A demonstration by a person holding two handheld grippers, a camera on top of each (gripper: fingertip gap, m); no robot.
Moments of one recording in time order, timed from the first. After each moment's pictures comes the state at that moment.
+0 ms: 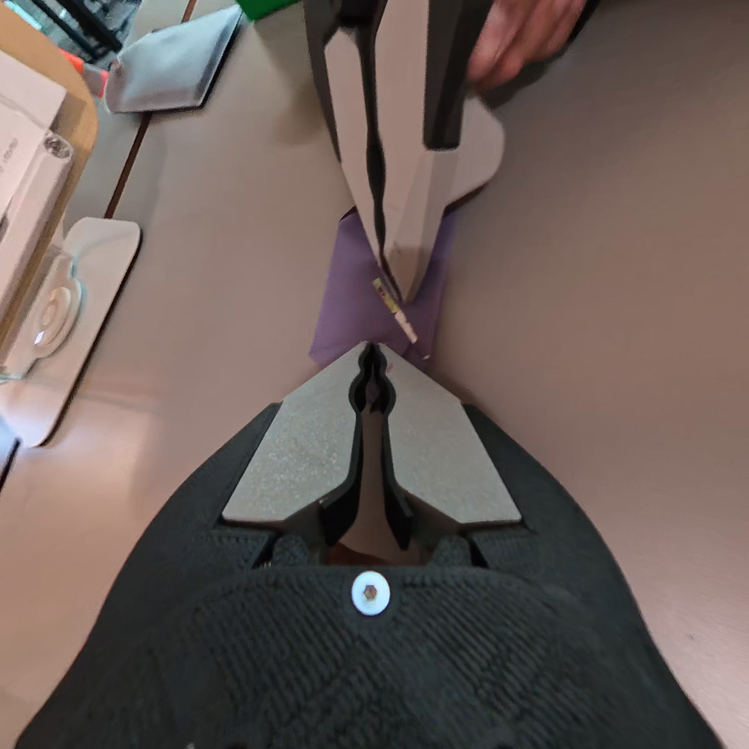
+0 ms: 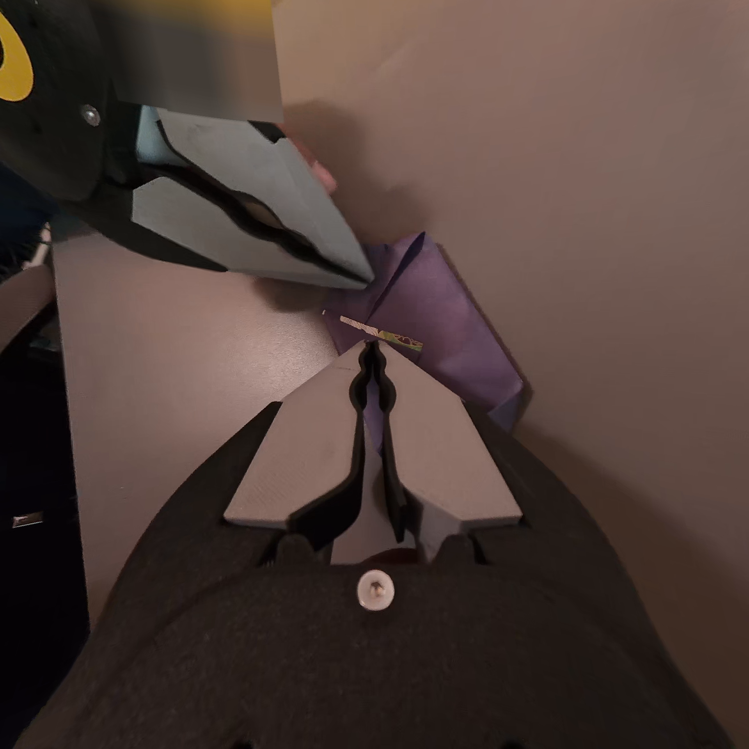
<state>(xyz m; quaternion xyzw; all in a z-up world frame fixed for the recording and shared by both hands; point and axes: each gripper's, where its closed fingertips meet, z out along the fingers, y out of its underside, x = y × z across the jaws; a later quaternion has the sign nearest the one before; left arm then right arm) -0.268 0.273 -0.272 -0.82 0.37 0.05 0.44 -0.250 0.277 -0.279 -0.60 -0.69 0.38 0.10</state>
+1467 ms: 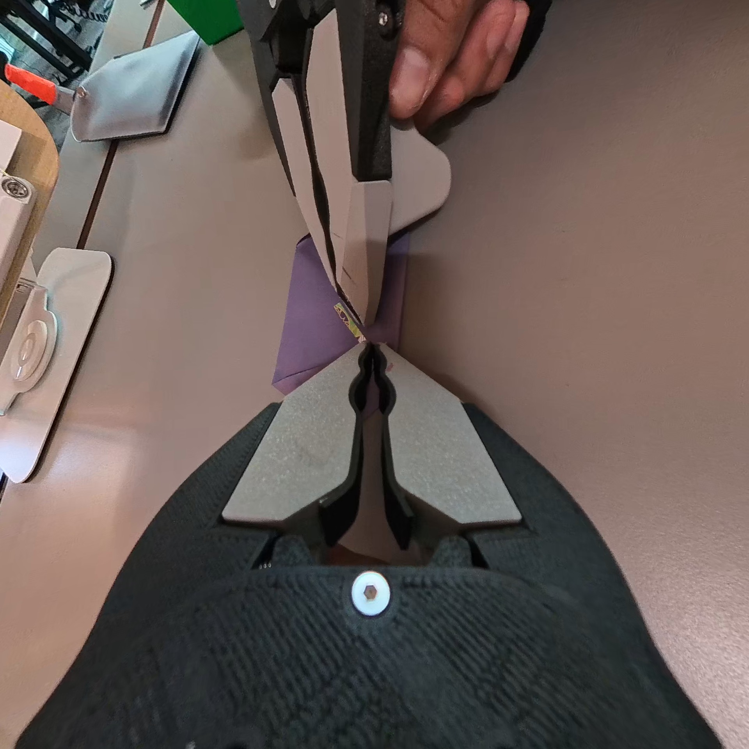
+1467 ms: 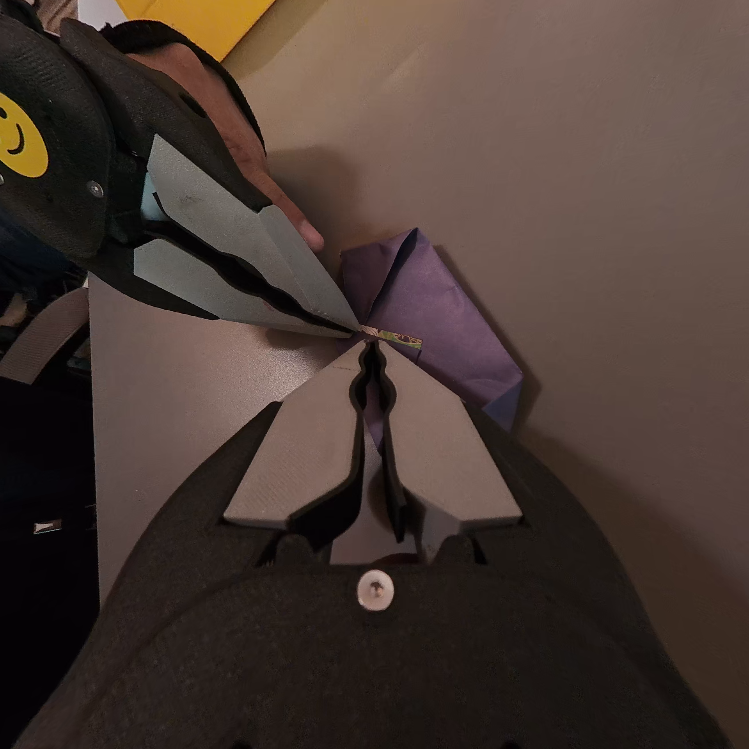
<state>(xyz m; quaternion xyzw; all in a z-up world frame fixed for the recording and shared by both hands) -0.247 0.271 -0.278 -0.81 0.40 0.05 0.43 -0.251 0.278 -0.278 -0.60 -0.67 0.42 0.09</state>
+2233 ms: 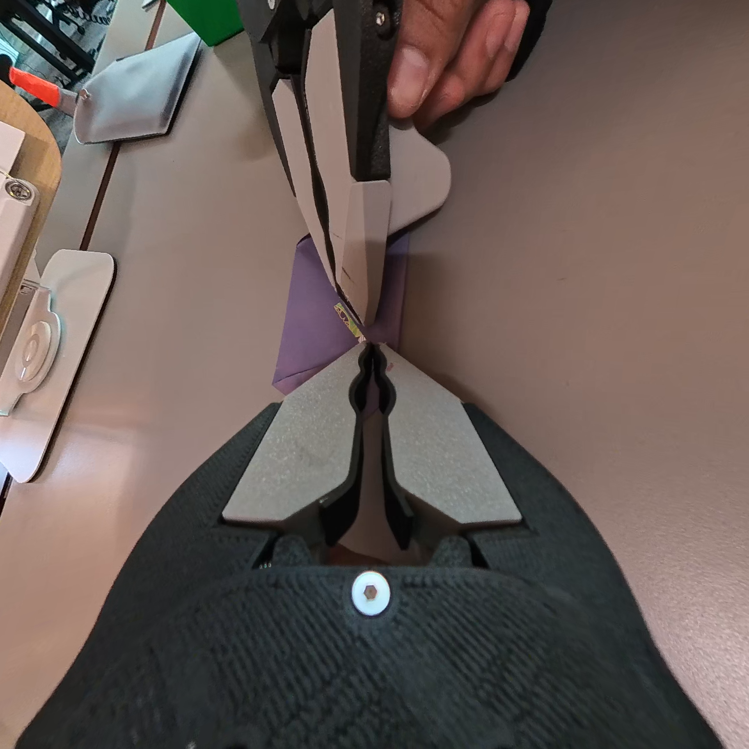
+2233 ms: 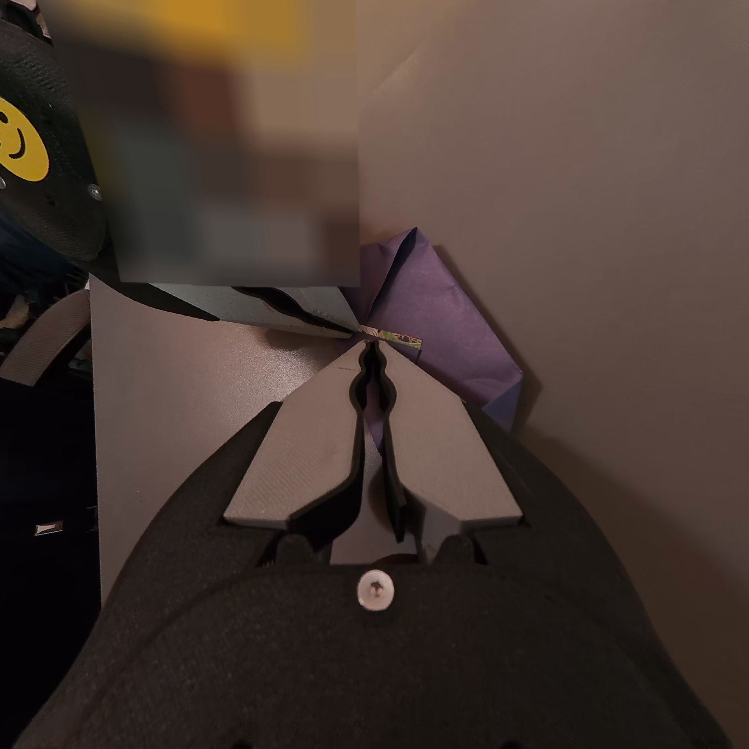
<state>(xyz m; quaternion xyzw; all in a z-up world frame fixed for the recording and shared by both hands) -0.247 0.271 -0.277 -0.81 0.40 0.06 0.43 -0.251 0.278 -0.278 -0.60 -0.67 0.42 0.09</state>
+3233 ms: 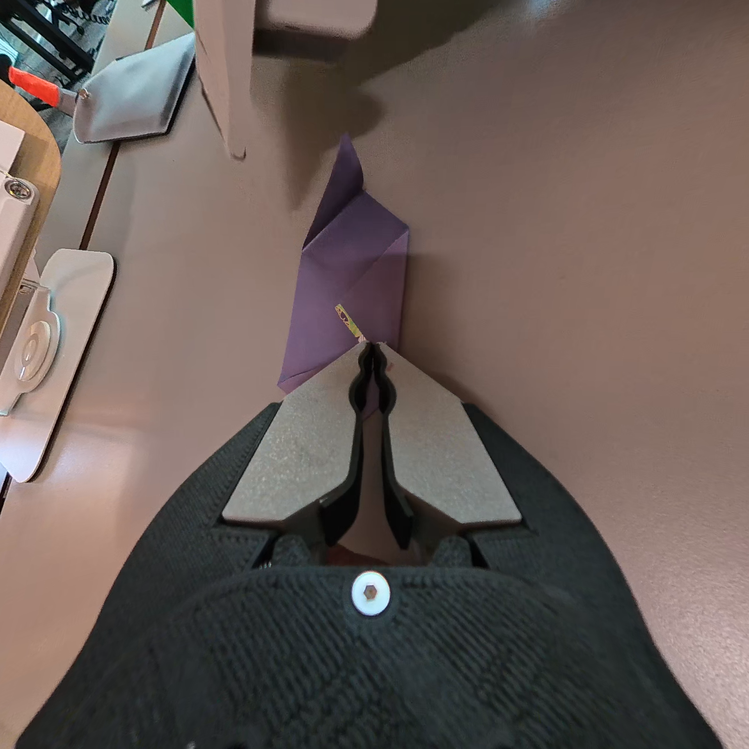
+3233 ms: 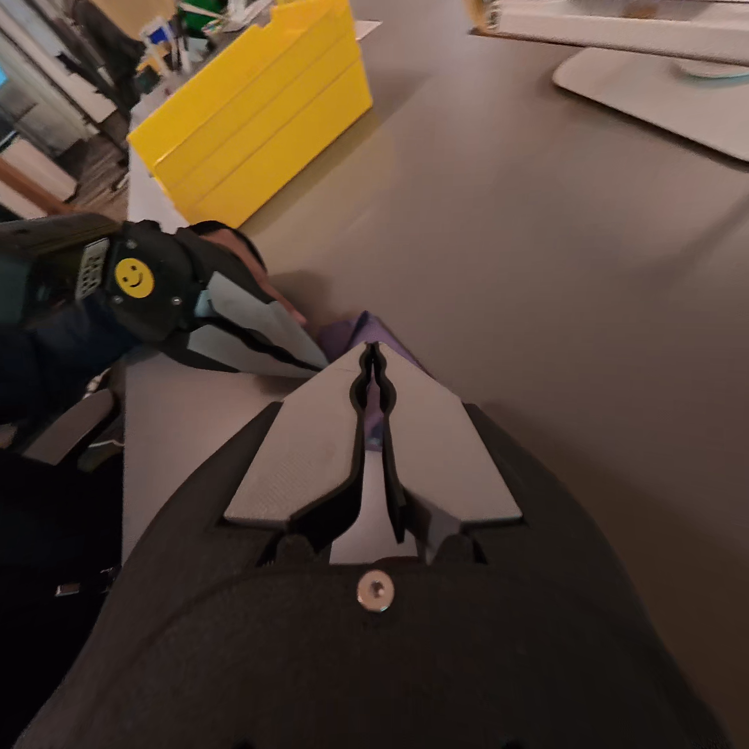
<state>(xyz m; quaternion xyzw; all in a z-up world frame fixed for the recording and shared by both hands) -0.248 0.271 -0.277 -0.81 0.40 0.05 0.43 -0.237 0.337 -0.214 -0.63 -0.58 0.49 0.20</state>
